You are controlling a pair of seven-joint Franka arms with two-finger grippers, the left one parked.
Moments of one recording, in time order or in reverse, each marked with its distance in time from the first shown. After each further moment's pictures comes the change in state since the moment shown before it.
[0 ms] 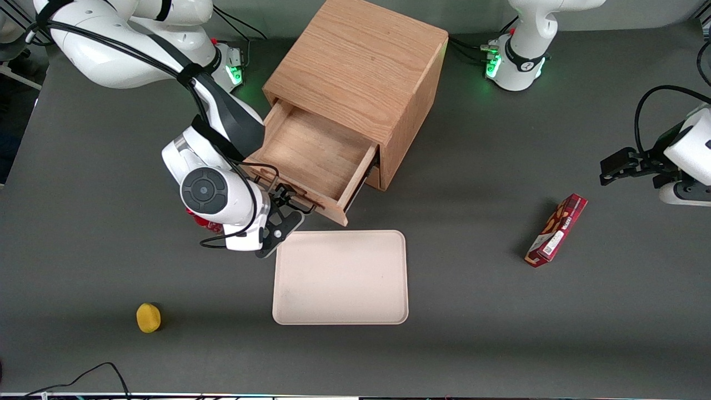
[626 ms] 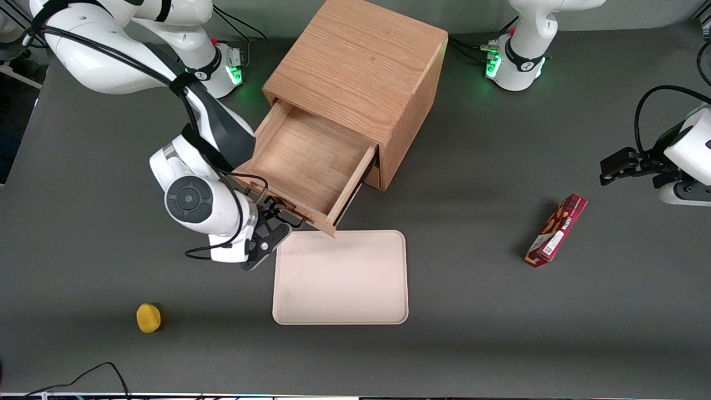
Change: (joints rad) arm -0.014 0.023 -0.030 0.042 -0.044 0.023 -0.024
